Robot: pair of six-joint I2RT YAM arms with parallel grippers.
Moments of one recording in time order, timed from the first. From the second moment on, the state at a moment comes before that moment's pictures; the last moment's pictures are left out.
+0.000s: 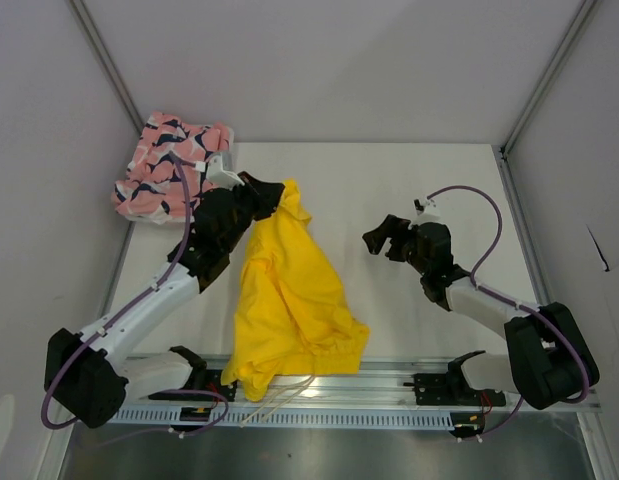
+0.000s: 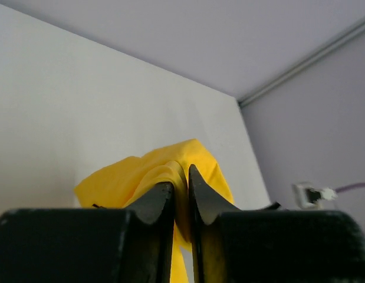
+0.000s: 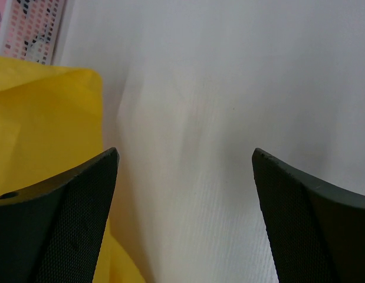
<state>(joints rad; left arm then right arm) -0.53 1.13 0.89 0.17 -0.13 -0.74 0.39 1.29 0.52 0.42 -0.06 0.57</state>
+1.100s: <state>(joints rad) -0.28 0.72 0.89 -0.55 -0.07 -0.69 0.96 1.28 0.76 -0.11 0.07 0.55</state>
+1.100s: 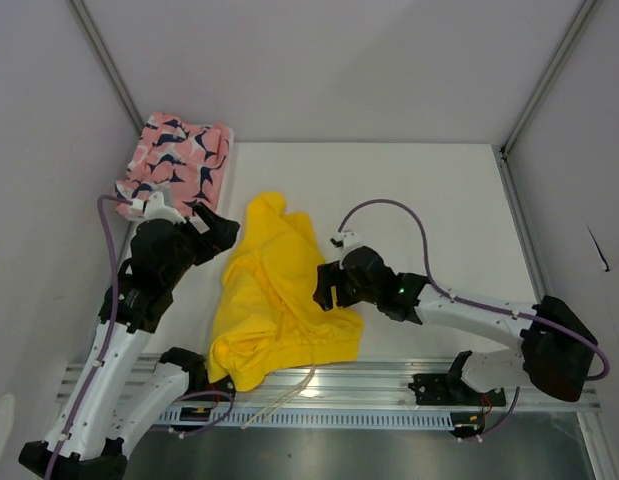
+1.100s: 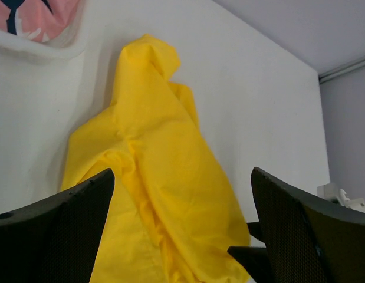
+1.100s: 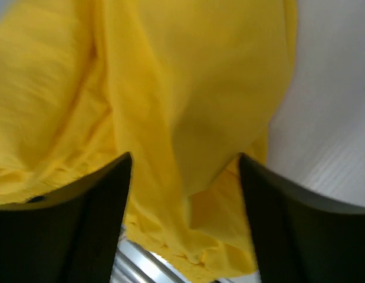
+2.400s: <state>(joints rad) -0.28 0.60 0.82 -0.73 0.01 -0.45 0.67 1.16 0.92 -0.56 0.33 0.50</state>
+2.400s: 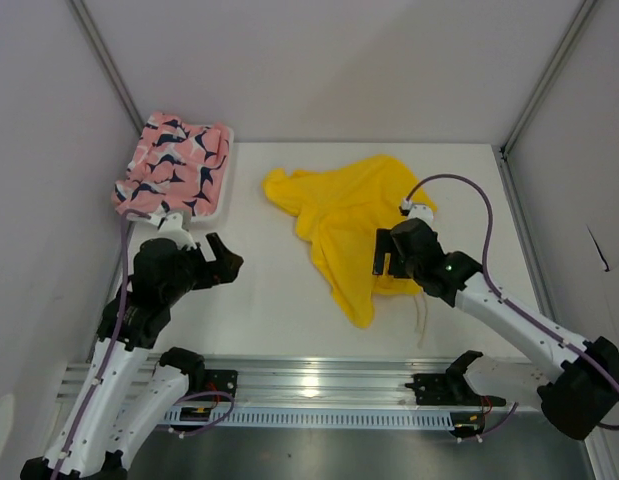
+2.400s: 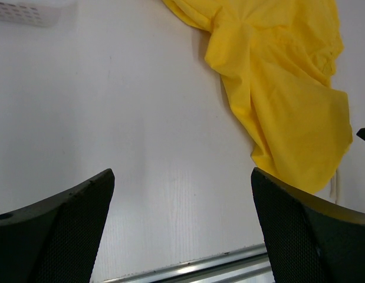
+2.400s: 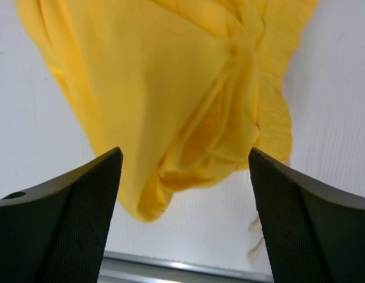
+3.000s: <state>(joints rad) -0.66 0.85 0.78 -0.54 -0.09 -0.58 0.18 0.99 0.47 -0.33 -0.07 0.76</state>
